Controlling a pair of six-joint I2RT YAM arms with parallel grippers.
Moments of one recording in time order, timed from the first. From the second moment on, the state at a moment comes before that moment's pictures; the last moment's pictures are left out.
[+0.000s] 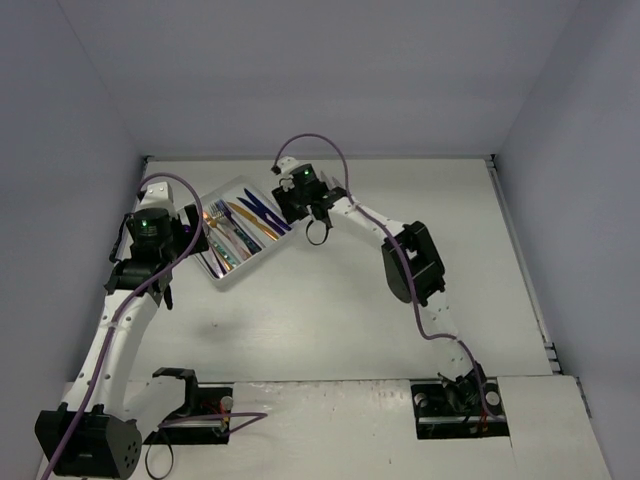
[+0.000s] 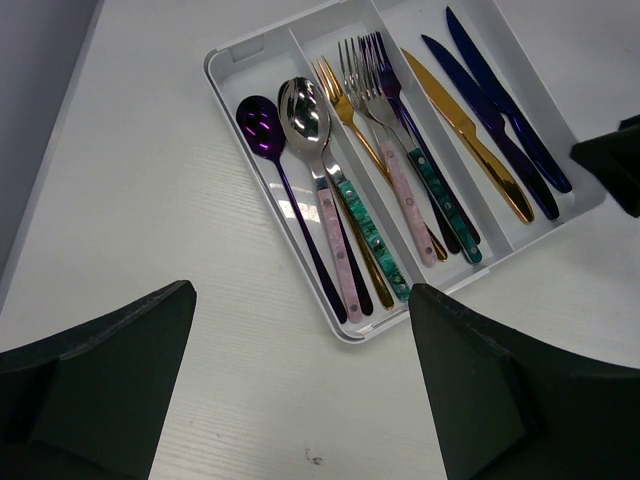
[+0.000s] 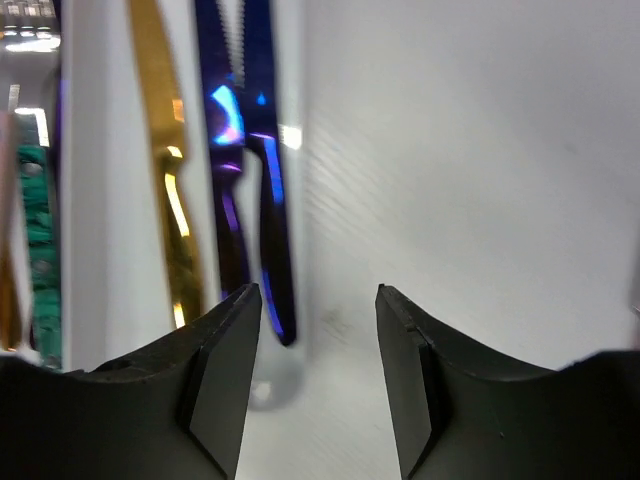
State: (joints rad) left arm -0.05 0.97 0.92 -0.49 -0.19 -0.22; right arm 0.66 2.37 1.97 -0.26 -0.01 -0.01
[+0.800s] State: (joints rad) left arm -0.06 0.97 0.92 -0.49 -0.16 -0.22; right arm 0.37 2.00 1.34 -0.22 0.05 -0.02
